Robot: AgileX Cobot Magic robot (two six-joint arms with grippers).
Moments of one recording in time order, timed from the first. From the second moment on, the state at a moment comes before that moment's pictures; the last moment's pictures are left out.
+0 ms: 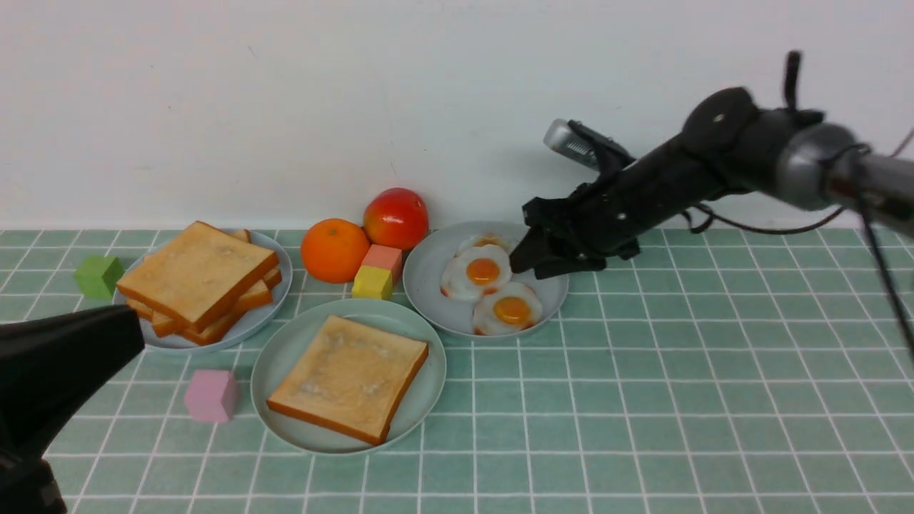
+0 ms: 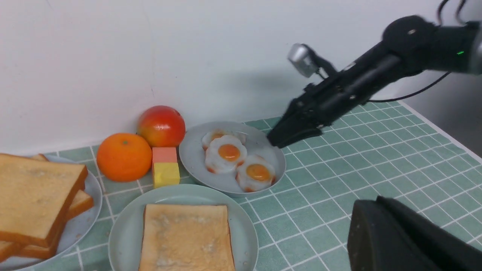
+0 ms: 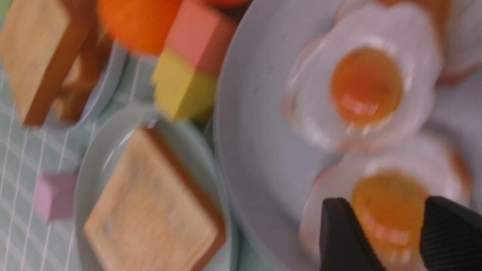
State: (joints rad) right arm 0.22 2.32 -1.93 0.82 0.90 -0.34; left arm -0.64 0.50 -0.58 0.23 0.34 -0.44
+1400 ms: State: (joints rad) right arm 0.25 2.49 -2.09 0.80 0.79 -0.29; left arm -0.64 0.50 -0.58 0.22 0.34 -0.45
